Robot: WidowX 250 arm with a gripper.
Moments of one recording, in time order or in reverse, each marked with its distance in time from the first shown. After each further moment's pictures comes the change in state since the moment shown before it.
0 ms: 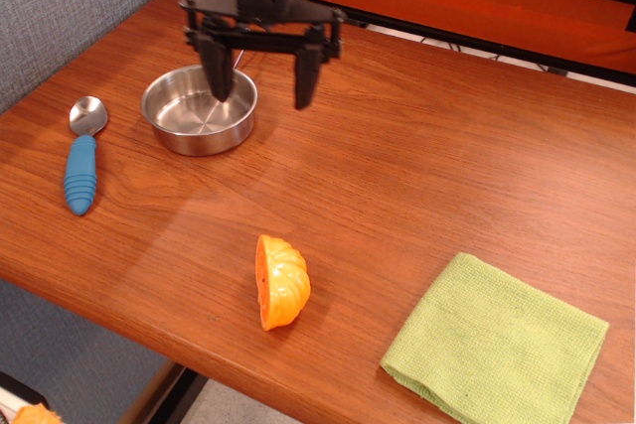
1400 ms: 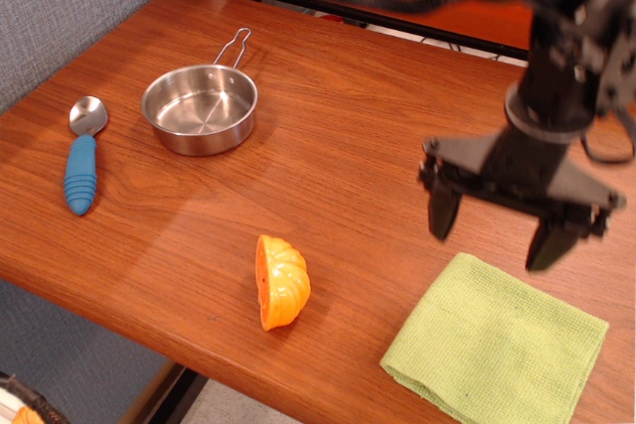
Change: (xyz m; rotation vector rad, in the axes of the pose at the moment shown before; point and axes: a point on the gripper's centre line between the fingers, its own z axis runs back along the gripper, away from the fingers) arm -0.100 -0.167 -0.017 -0.030 -0.127 -0.328
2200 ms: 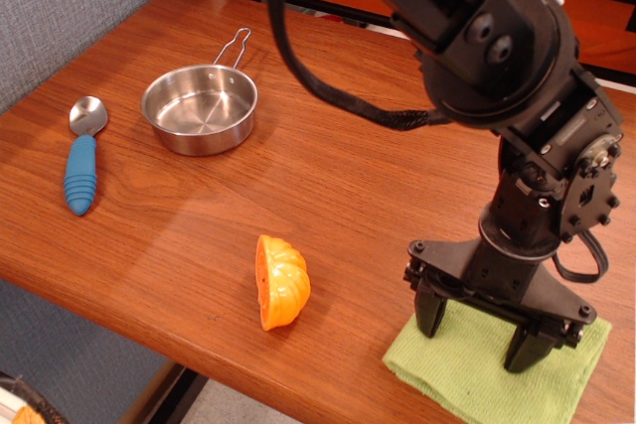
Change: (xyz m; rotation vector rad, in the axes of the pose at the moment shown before) arm -0.047 -0.013 -0.059 -0.022 0.097 -0.083
